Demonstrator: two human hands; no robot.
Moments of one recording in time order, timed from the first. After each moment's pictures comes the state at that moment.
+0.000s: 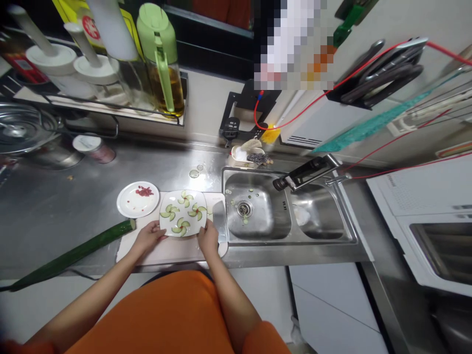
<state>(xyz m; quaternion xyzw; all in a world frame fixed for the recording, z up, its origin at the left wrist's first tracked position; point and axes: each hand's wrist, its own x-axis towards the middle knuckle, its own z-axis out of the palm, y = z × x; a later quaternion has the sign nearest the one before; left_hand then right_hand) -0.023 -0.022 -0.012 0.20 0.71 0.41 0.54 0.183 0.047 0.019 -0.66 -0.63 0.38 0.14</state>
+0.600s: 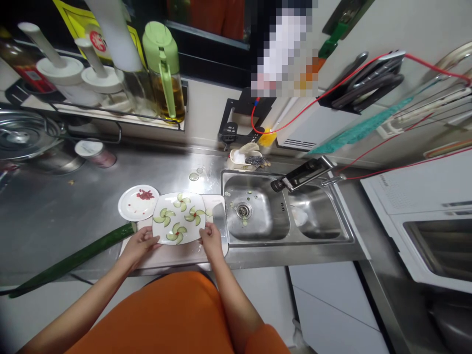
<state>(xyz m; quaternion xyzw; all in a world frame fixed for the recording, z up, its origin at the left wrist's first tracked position) -0.029 -0.037 0.042 0.10 0.65 0.48 0.58 0.184 0.041 0.048 -0.63 -0.38 0.62 0.27</state>
